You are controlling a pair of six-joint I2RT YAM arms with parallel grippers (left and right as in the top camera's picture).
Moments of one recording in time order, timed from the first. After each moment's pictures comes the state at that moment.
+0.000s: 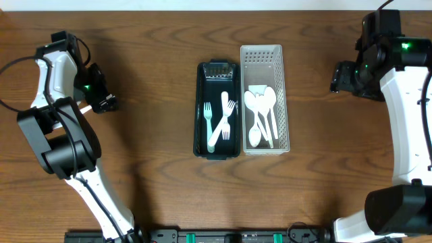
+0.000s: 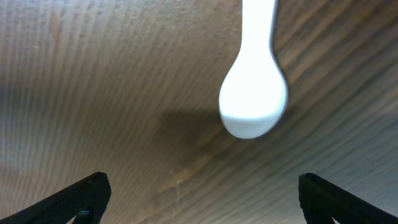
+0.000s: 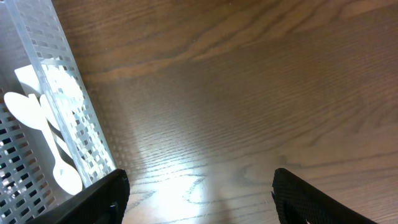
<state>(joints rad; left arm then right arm) 0.33 2.22 1.81 -1.12 0.19 -1.76 -0.03 1.69 1.73 -1.34 0.11 0.25</state>
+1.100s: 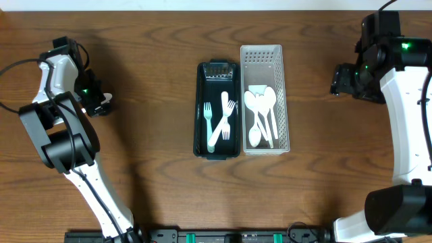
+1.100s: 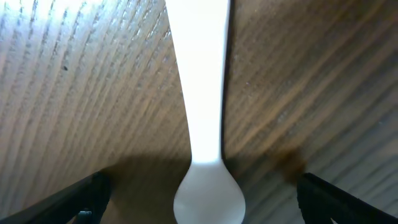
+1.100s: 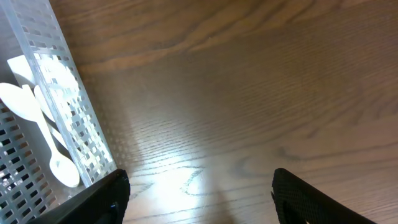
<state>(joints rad) 0.35 2.30 1.81 -1.03 0.02 -1.74 -0.03 1.69 1.73 -1.37 0.11 0.25</state>
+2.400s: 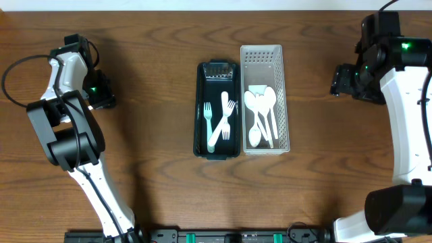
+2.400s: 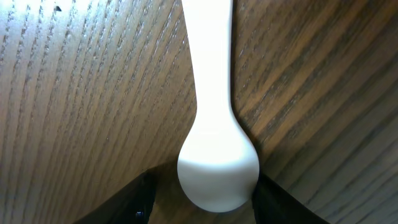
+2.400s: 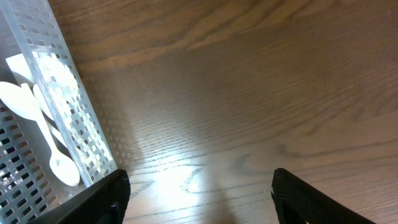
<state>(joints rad) 0.30 2.30 1.81 -1.04 0.02 -1.72 -0.03 1.69 1.73 -1.38 0.11 0.25</state>
